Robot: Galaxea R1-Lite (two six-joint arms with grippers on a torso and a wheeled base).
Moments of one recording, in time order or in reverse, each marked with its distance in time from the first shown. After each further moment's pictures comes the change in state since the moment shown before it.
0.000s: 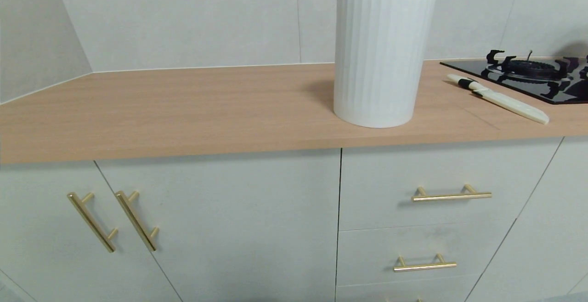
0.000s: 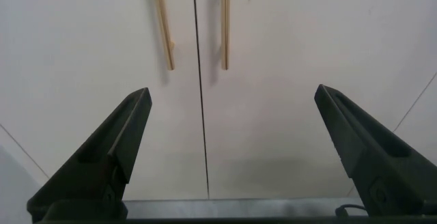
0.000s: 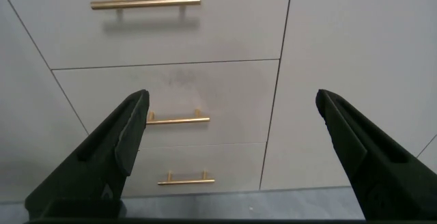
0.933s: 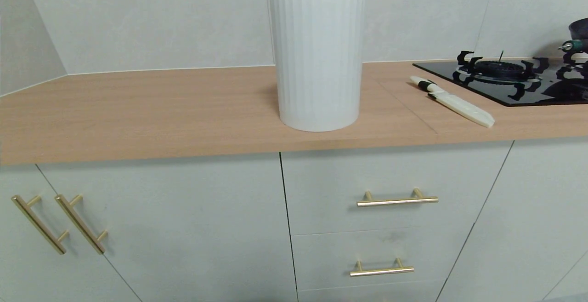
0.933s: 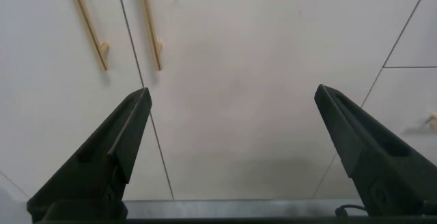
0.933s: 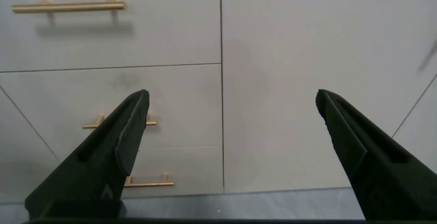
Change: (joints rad) left arm 0.000 0.000 0.000 0.000 0.000 0.000; right arm 0.000 0.000 0.000 0.000 0.001 -0.001
